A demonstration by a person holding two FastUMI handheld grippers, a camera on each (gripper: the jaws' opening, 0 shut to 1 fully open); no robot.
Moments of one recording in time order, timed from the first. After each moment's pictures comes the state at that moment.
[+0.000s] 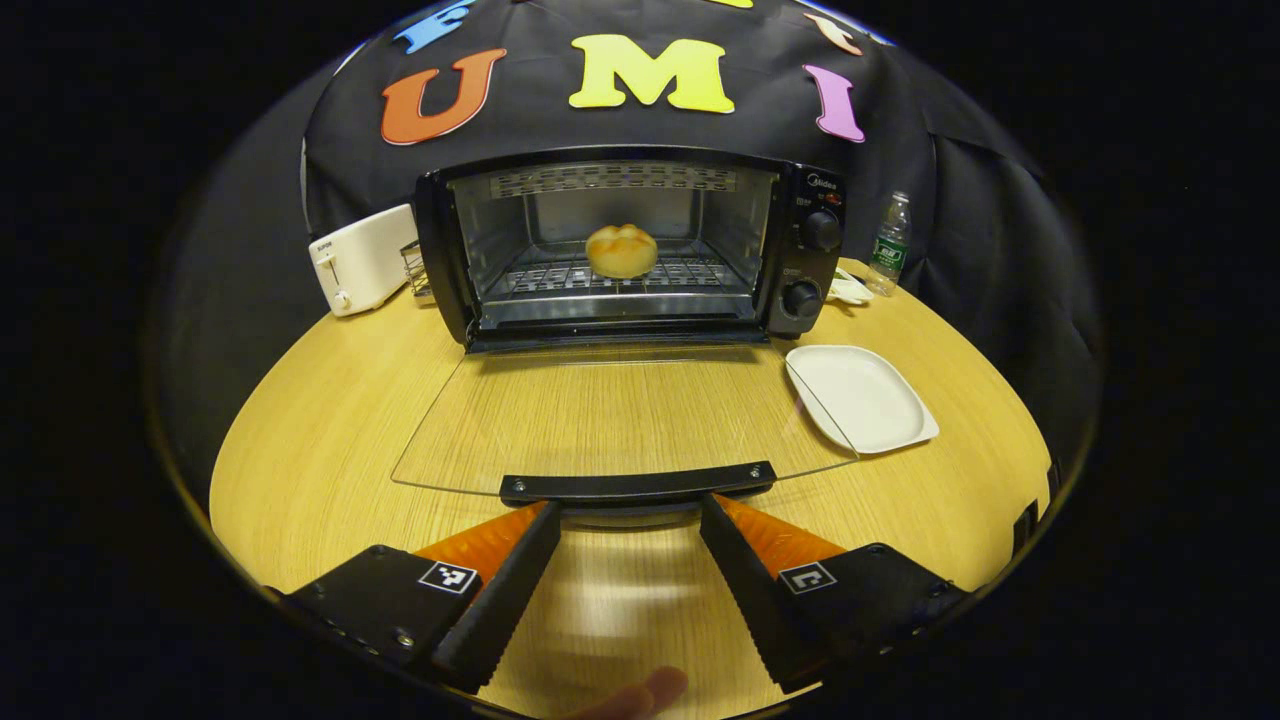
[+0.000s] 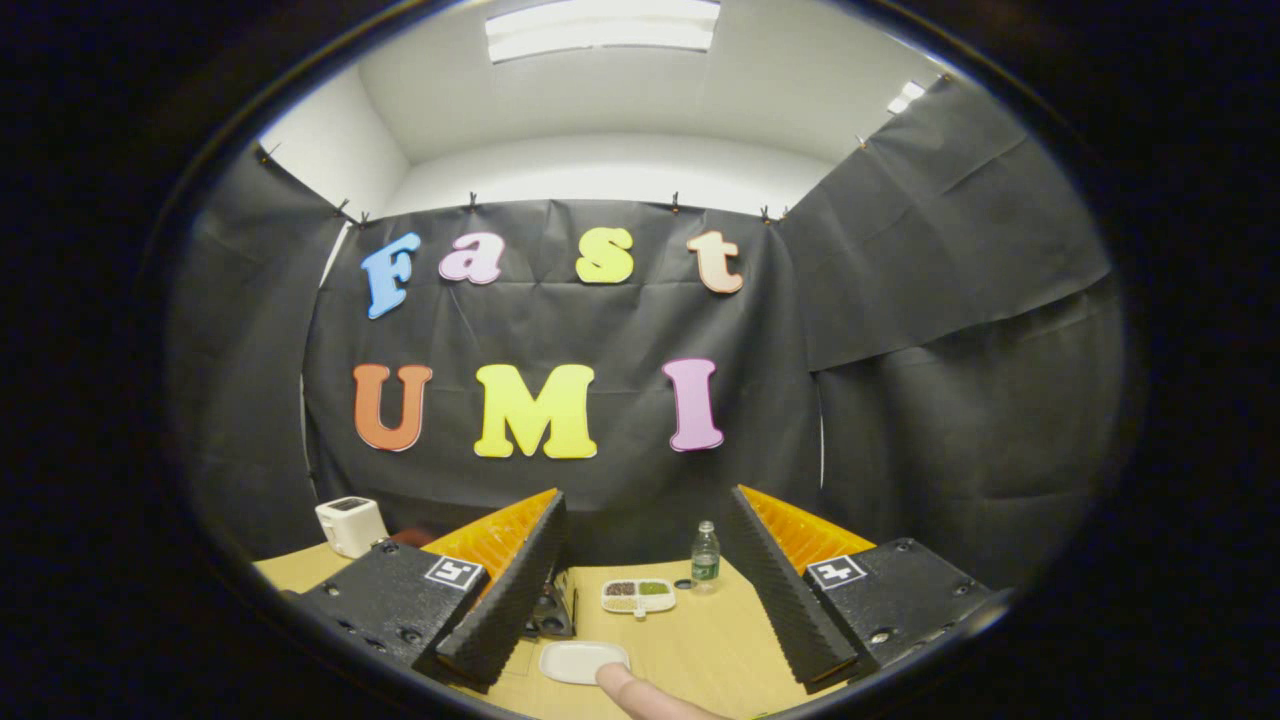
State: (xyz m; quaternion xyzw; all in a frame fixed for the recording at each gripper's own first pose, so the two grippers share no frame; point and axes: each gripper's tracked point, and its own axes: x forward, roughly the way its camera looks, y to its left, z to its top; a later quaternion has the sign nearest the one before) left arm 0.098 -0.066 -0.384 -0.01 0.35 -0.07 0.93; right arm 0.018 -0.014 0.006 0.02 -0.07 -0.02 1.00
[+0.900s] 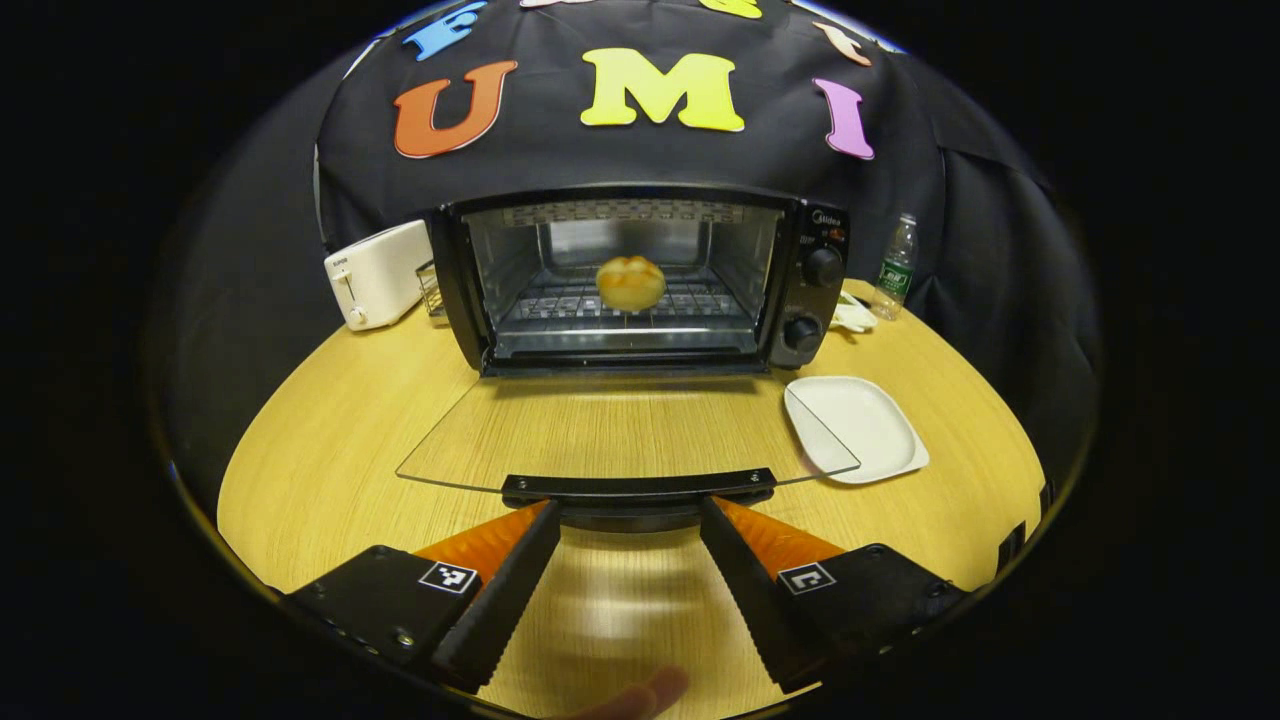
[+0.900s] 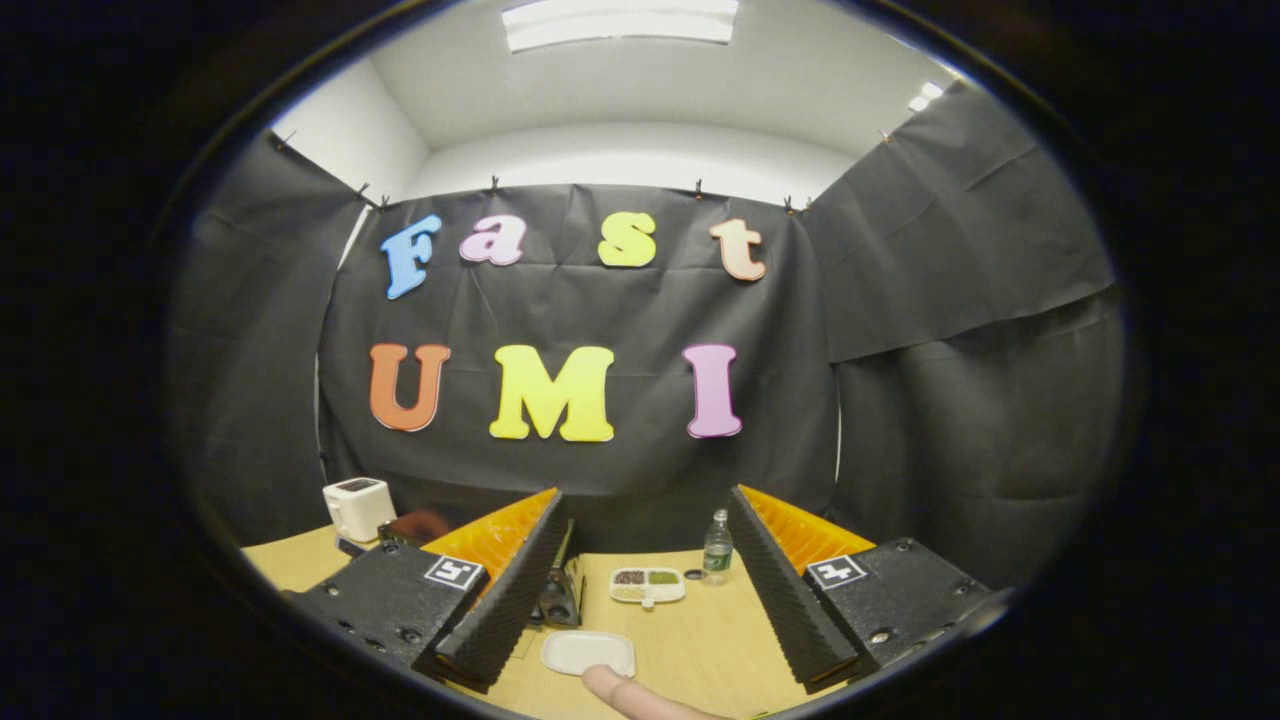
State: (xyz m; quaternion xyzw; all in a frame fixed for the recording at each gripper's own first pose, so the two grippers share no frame) left arm 0.108 -0.065 -0.344 -0.01 0.32 -0.06 0.95; right arm 0.027 0.004 -0.014 0.00 -0.05 0.01 1.00
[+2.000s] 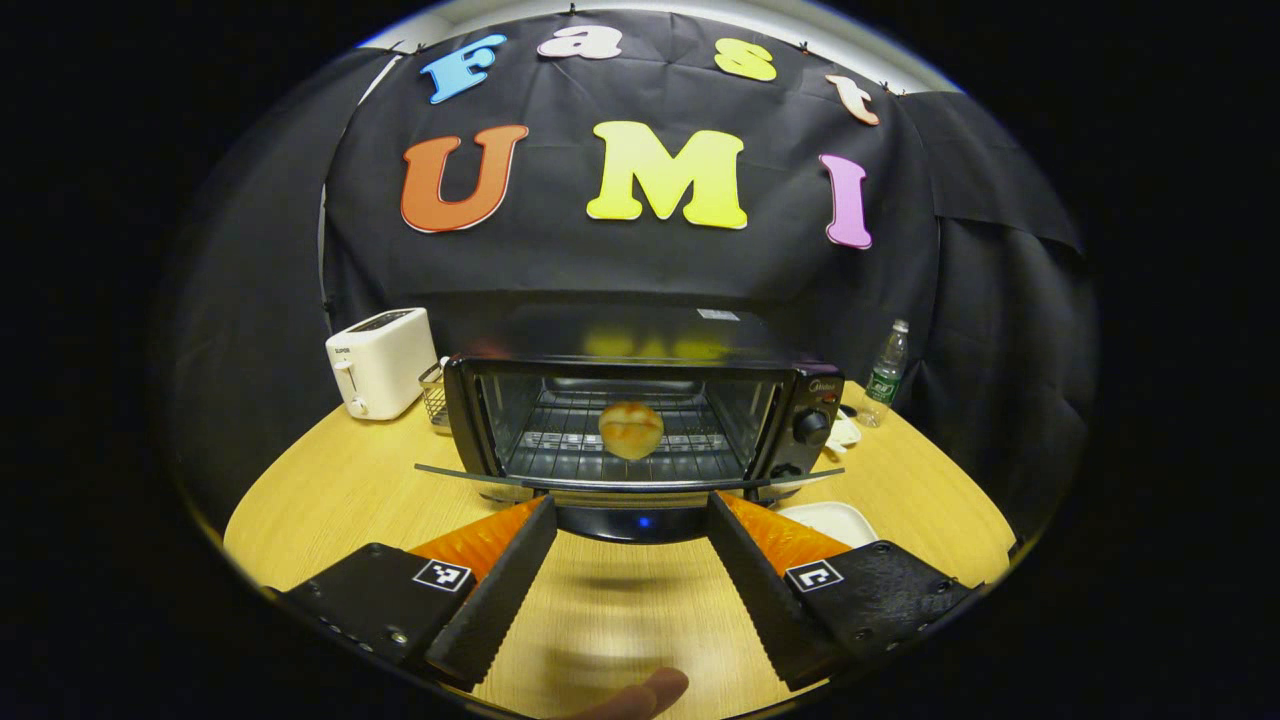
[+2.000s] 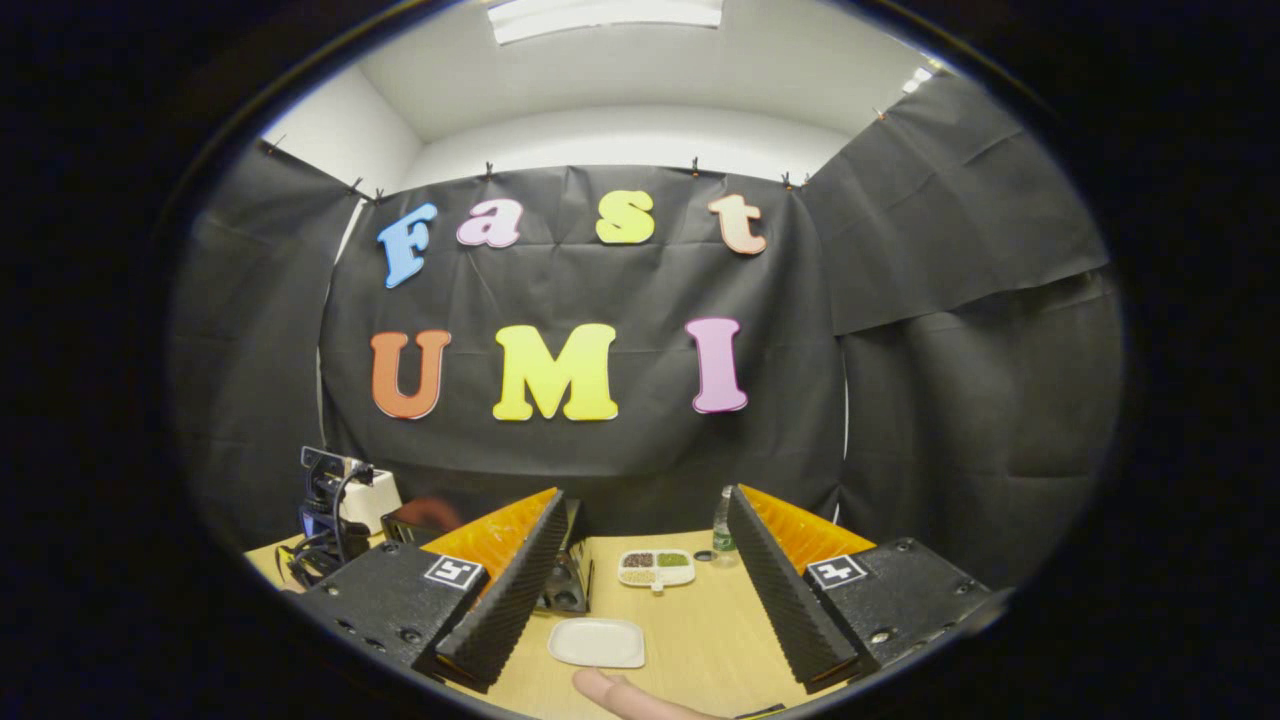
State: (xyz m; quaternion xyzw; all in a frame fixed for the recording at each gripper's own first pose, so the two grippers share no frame) left arm 0.173 -0.059 -0.254 -0.04 0.20 -0.07 0.98; right arm 0.035 0.003 -0.039 0.01 -0.03 0.02 1.00
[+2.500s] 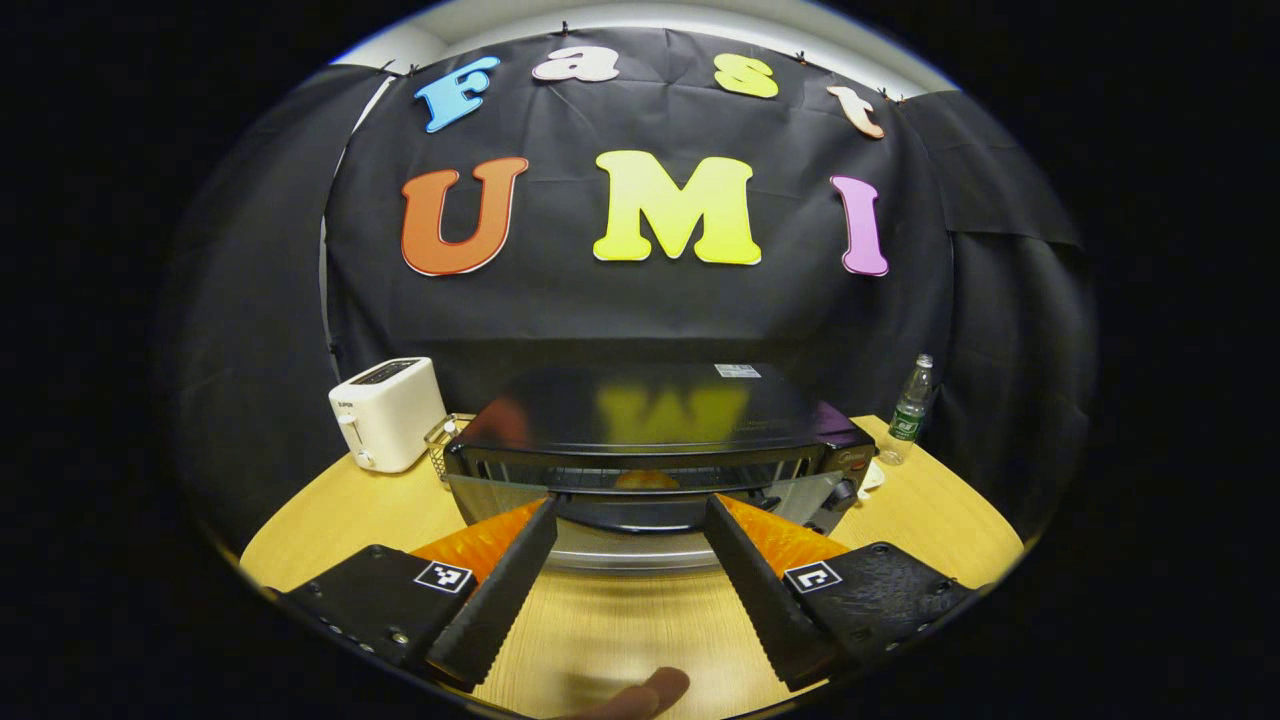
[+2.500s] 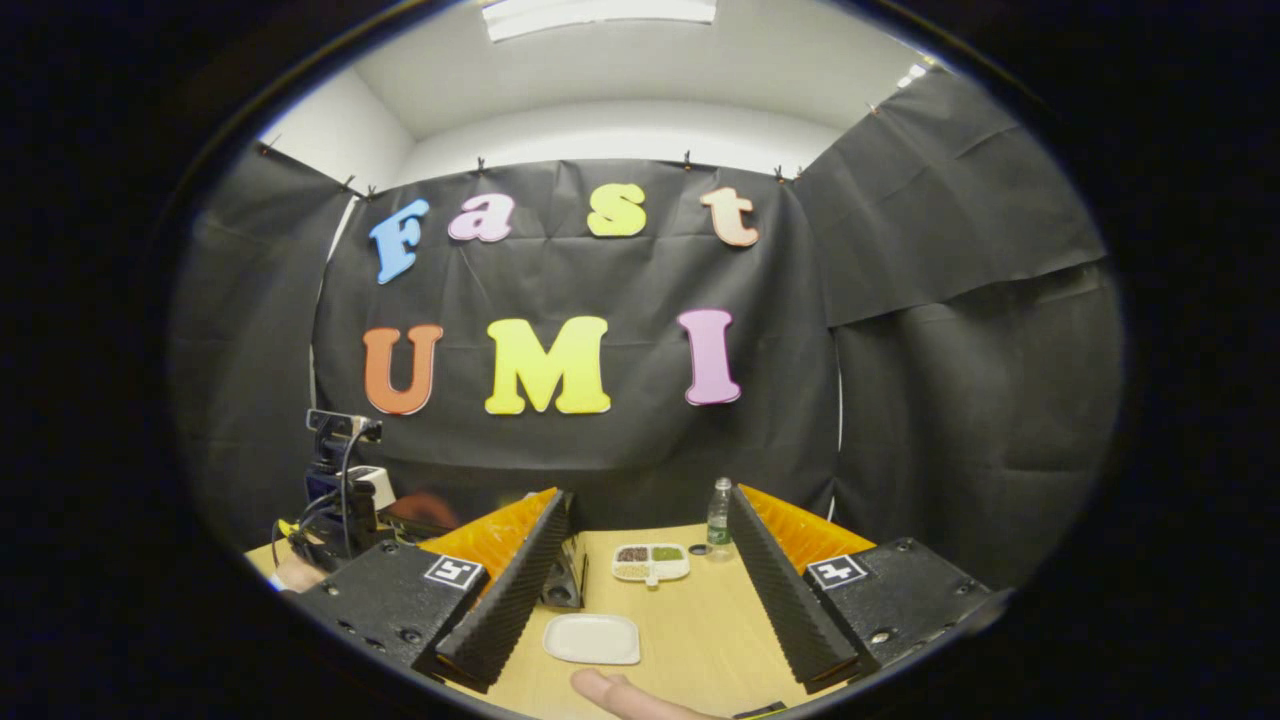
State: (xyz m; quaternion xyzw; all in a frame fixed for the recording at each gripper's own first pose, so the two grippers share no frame) left arm 0.220 -0.046 -0.222 -0.02 0.16 -0.05 0.99; right arm 0.039 -0.011 -0.049 0.02 -0.02 0.00 1.00
